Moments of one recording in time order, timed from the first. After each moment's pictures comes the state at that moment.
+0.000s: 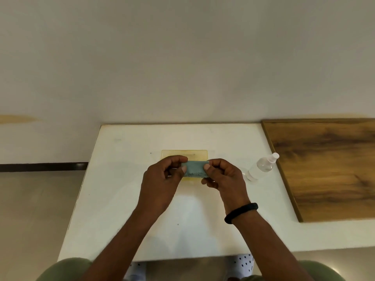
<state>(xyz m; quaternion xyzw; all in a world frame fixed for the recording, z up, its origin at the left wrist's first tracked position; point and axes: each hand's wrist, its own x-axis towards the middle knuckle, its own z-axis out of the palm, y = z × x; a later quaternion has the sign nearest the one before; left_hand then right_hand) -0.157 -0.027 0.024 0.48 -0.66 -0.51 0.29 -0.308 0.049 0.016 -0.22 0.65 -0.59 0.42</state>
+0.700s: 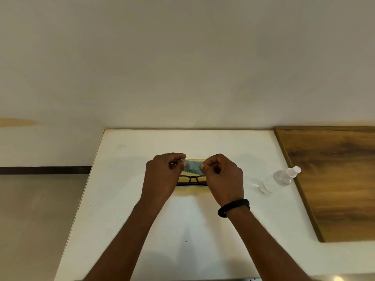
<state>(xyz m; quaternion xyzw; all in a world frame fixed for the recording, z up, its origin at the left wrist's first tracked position) -0.170 -0.084 0.006 0.53 -0.70 -0.42 0.24 -0.305 -0.007 -0.010 -0.33 0.80 -0.45 0.23</state>
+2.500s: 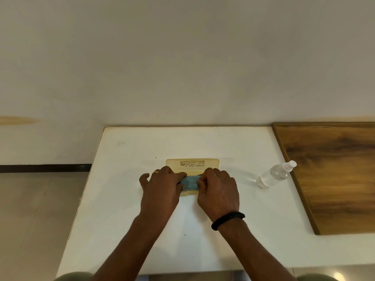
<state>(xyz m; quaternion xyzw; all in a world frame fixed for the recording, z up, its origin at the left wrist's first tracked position) -0.155 -0.052 -0.011 0.51 -0.84 -0.17 -0.02 -0.288 0.021 -0.050 -0.50 0.83 -0.24 0.04</state>
